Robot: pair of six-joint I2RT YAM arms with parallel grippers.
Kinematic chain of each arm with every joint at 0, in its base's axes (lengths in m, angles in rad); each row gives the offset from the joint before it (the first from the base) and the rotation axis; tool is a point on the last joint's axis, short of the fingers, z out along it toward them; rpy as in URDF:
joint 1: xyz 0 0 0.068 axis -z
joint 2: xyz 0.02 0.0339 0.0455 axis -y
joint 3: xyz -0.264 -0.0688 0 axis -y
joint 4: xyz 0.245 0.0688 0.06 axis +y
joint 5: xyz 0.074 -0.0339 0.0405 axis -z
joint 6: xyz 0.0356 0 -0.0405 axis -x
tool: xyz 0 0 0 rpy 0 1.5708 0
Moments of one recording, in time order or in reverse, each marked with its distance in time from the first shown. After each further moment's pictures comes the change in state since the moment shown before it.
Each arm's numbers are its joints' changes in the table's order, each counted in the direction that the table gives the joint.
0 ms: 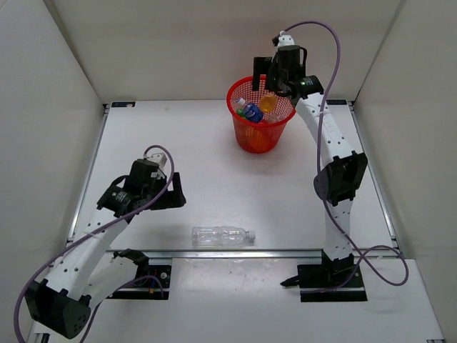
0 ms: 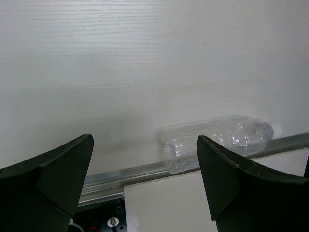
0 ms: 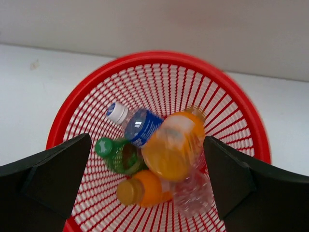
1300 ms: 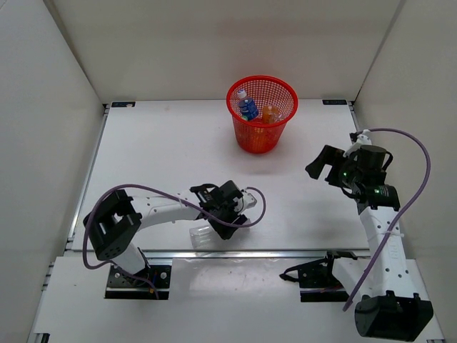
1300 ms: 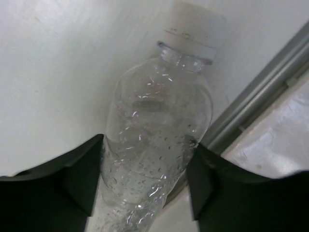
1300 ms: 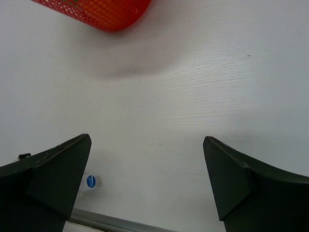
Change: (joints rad) left arm 0.615 -0.709 0.090 -0.312 0.112 -0.385; right arm 0.420 1.246 -1.464 0.010 -0.392 -0.121
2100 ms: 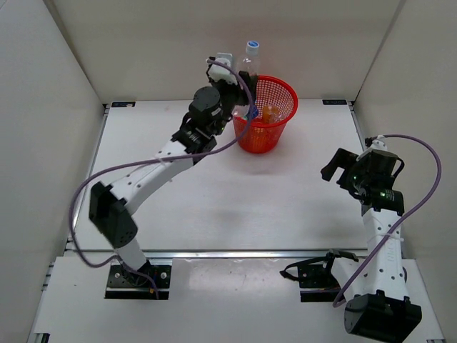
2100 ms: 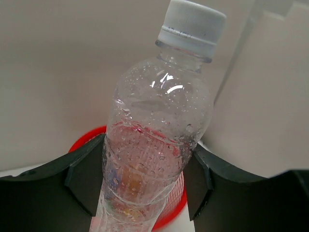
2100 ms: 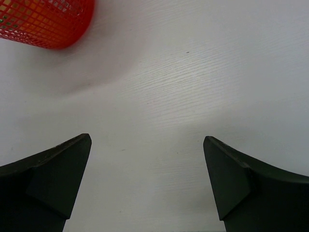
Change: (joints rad) left arm -0.257 -0.047 0.669 -0.786 -0.440 0.052; right arm 0.153 0.032 -0.023 0.037 0.092 0.054
